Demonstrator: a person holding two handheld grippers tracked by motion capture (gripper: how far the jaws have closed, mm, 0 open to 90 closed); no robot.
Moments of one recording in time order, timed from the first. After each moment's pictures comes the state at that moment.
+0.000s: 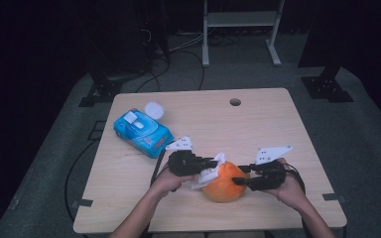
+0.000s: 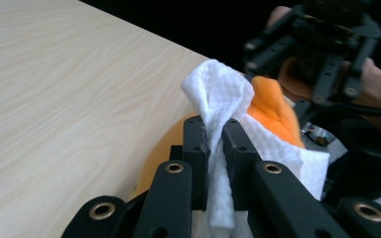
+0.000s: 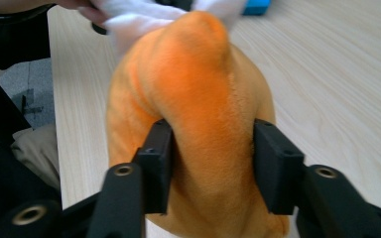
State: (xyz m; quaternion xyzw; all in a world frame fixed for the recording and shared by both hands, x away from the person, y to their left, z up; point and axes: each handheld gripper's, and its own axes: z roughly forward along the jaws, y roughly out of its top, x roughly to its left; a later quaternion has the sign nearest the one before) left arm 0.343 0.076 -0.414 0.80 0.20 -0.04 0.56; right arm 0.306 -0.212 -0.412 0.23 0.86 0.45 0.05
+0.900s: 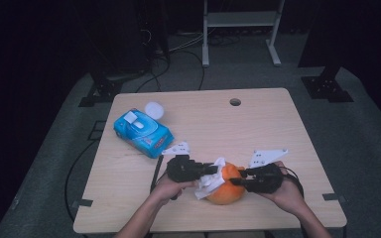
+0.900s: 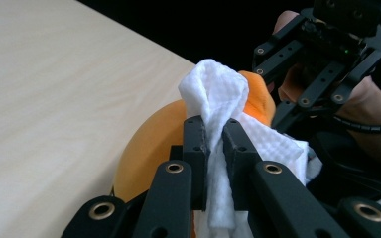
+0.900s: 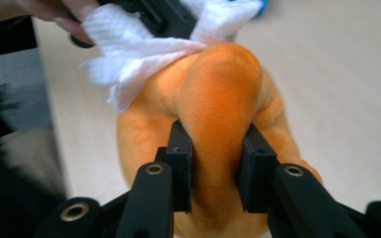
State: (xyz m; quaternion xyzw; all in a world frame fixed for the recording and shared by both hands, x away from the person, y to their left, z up) left arm 0.328 0.089 -0.410 0.78 0.23 -0.05 0.58; right arm 0.287 -0.190 -0.393 0.24 0.87 0.43 0.09
